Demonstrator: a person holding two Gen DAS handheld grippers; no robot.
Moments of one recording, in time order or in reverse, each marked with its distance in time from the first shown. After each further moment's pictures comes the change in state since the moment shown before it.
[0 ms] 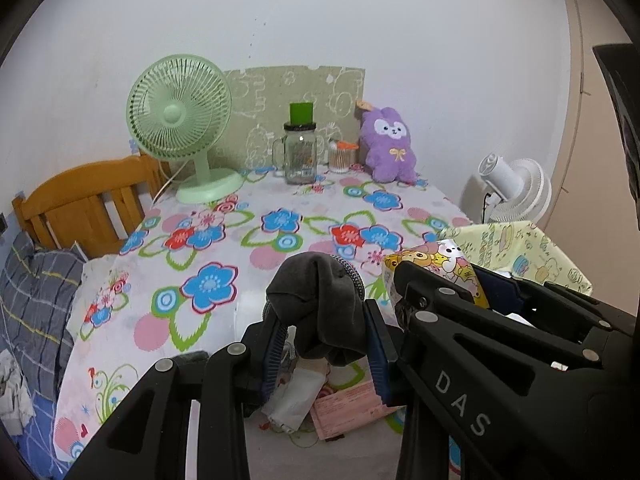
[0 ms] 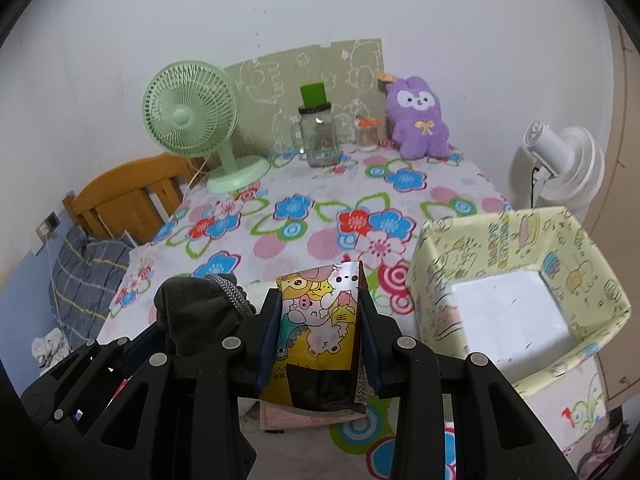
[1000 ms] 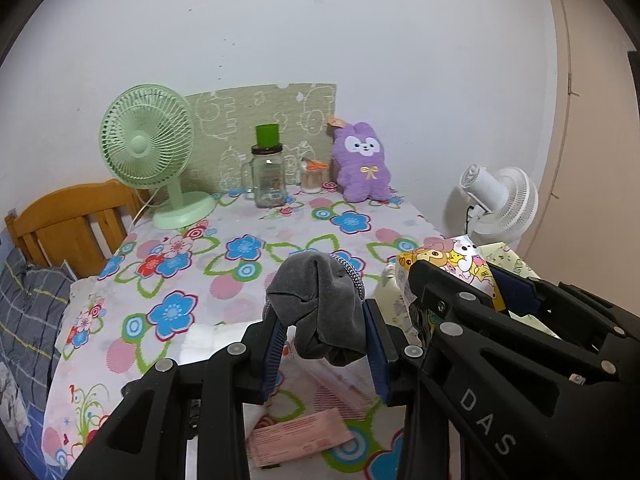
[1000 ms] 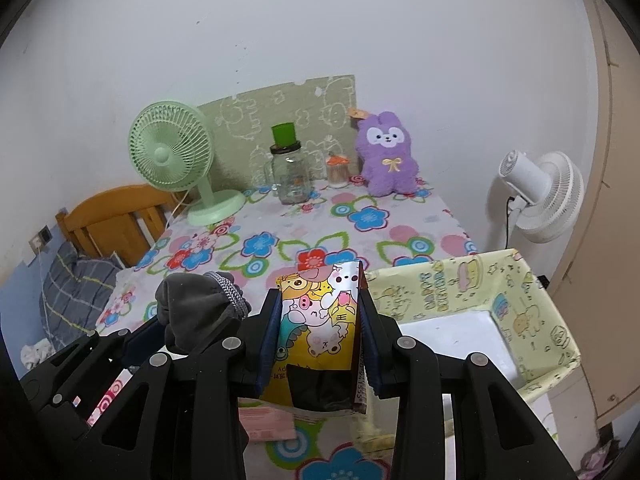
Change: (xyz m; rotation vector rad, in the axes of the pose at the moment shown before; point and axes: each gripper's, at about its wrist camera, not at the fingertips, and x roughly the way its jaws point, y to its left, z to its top) left arm 0.007 -0.057 0.023 0.022 -0.043 -0.023; right arm -0.029 -0.057 0.019 -0.012 -0.092 -0.039
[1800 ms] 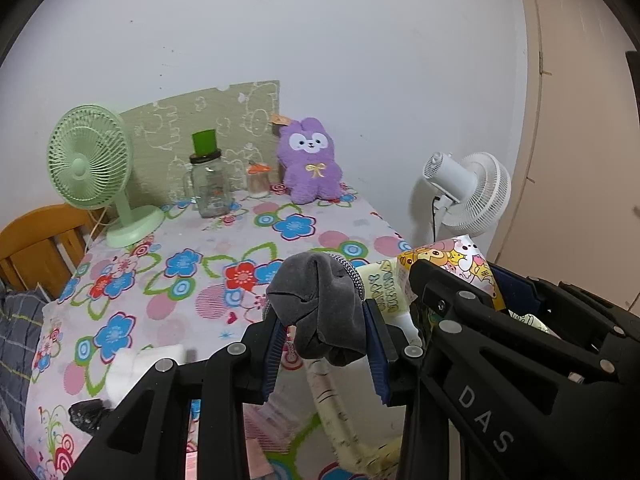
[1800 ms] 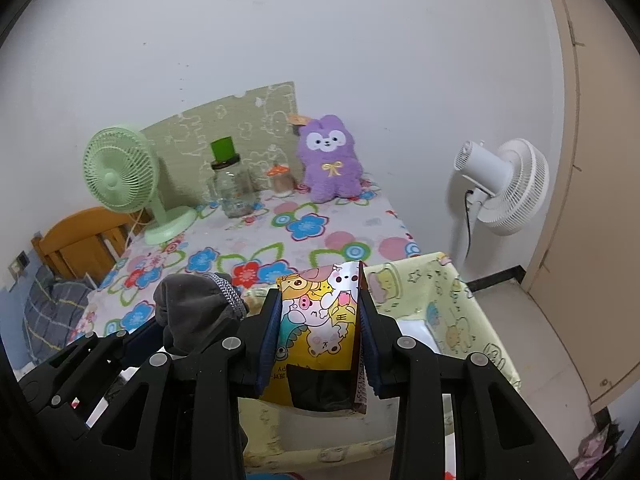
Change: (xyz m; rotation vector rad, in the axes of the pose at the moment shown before) left arm 0.036 -0.071 0.013 0.073 0.016 -0.076; right arm 0.006 -0.079 0.006 0.077 -0.011 -0.088
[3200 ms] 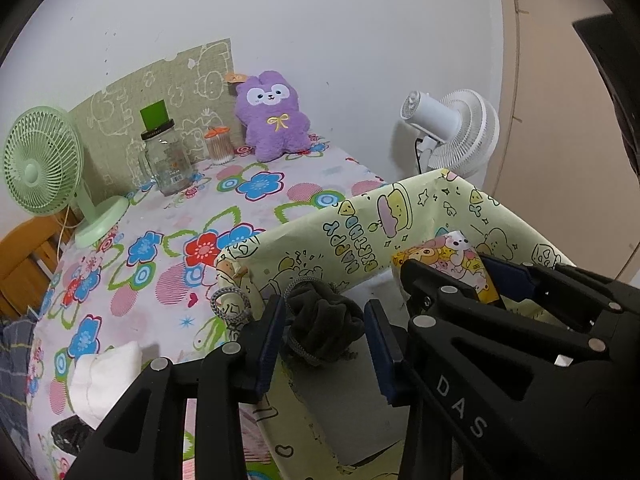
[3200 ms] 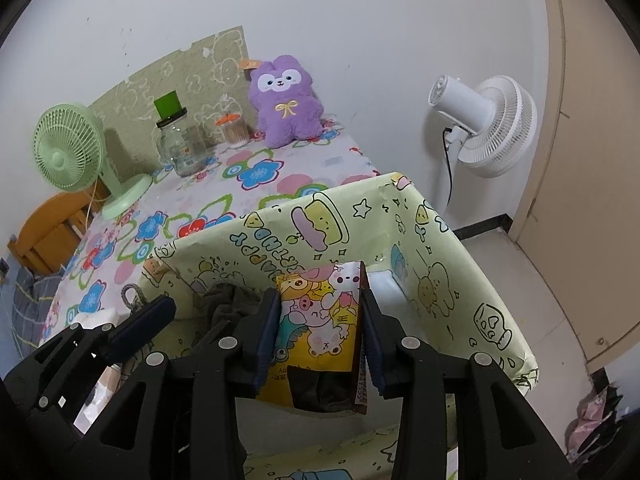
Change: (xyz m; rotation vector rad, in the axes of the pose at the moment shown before) left arm 0.051 -0.025 -0.017 0.140 0.147 -0.030; right arm 0.058 -0.036 -0.026 0.071 0.173 -0.063
